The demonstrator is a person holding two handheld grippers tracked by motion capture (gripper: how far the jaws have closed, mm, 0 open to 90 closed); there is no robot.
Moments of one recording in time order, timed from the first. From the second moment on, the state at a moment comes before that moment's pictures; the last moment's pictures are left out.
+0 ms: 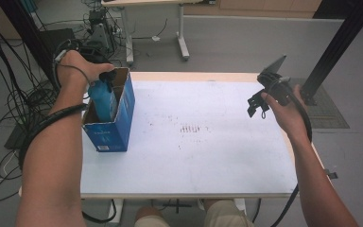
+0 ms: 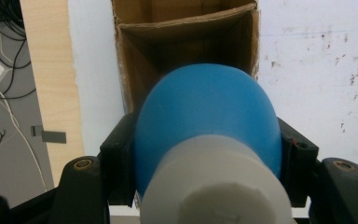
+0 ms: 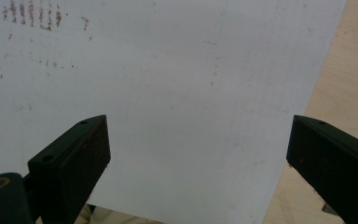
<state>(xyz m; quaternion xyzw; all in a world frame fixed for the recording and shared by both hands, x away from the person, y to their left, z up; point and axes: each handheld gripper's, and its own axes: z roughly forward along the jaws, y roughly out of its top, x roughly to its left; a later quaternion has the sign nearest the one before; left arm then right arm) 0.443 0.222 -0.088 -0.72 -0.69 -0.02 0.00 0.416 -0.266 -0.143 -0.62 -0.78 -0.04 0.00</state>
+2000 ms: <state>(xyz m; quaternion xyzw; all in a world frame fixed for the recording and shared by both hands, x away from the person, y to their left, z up) 0.443 0.222 -0.167 -0.73 -0.68 -0.02 0.02 0.418 -0.263 -0.156 -0.62 -0.78 -0.03 0.01</state>
